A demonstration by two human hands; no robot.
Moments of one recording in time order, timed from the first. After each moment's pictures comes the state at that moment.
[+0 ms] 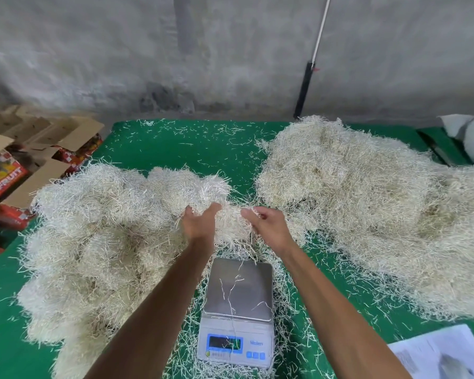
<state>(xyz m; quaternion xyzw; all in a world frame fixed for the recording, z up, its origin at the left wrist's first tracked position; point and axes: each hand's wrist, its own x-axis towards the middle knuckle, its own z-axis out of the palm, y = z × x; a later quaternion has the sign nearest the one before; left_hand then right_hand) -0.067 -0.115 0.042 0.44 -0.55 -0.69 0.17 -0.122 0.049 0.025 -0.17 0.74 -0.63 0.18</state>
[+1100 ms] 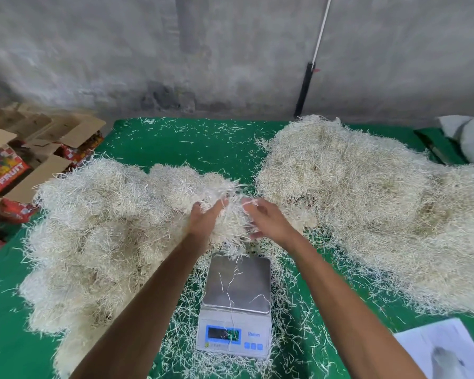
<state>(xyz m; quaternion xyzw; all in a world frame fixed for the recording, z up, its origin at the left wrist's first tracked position) -0.049 -0.121 0.036 0.36 -0.66 -0.66 0.07 -0.112 0.056 0.059 -0.16 0.77 -0.56 0.27</state>
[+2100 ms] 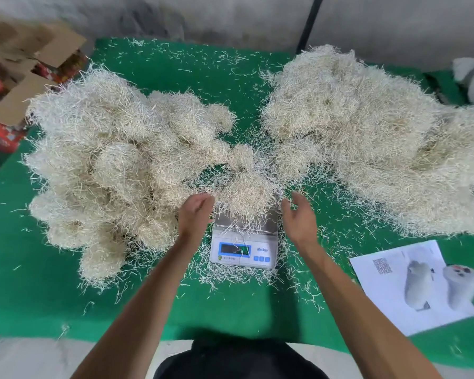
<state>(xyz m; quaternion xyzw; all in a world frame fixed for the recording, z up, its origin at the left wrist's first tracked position) 0.113 -0.120 -0.044 0.31 -0.70 -0.63 0.13 0.017 0.114 -0.056 -0.03 0.92 -0.38 0.08</state>
